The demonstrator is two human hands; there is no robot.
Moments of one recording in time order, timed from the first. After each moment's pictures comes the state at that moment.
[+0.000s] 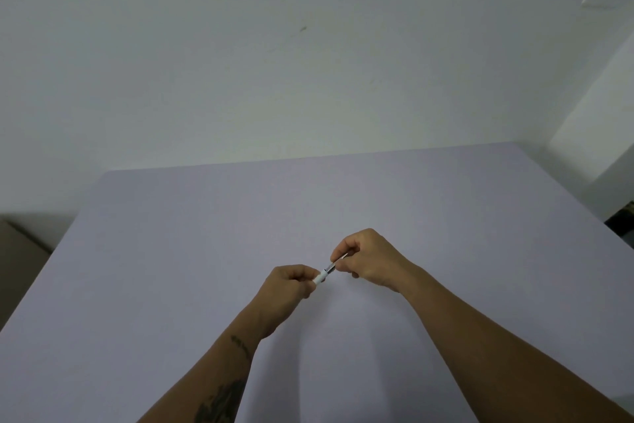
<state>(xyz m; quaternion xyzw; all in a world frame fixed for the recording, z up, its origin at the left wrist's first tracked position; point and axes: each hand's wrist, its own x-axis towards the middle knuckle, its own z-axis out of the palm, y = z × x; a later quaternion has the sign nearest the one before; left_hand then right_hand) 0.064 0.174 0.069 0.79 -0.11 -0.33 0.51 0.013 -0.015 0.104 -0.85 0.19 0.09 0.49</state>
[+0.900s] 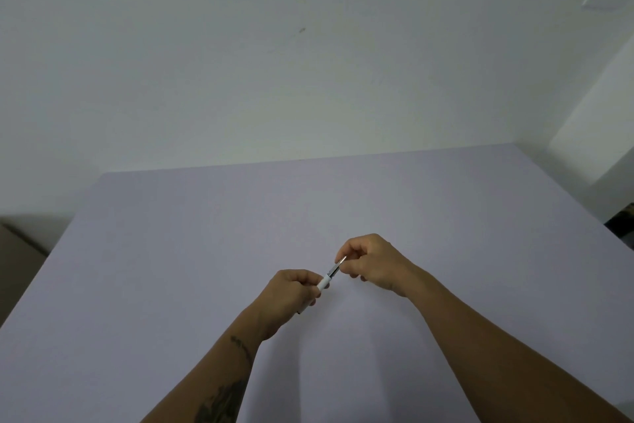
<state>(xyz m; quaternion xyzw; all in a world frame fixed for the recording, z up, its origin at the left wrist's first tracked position) 0.068 0.168 0.071 0.76 -0.10 -0.39 0.50 0.012 -0.026 0.099 -0.83 0.18 0.10 0.52</state>
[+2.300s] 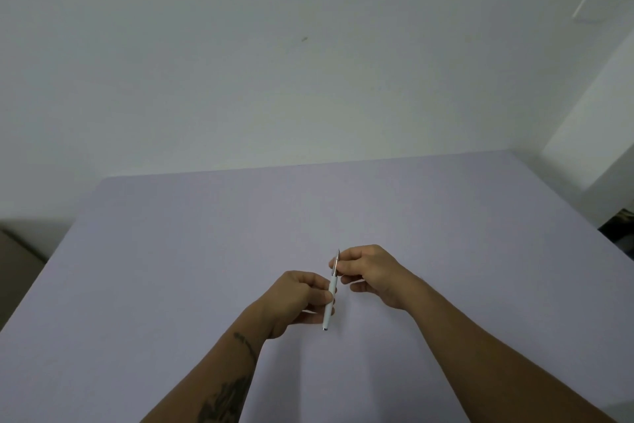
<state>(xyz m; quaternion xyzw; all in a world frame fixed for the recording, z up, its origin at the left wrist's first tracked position) 0.066 0.168 0.087 0.69 -0.07 -0.47 0.55 0.008 -0.007 0.101 -0.72 0.25 0.11 0.64</state>
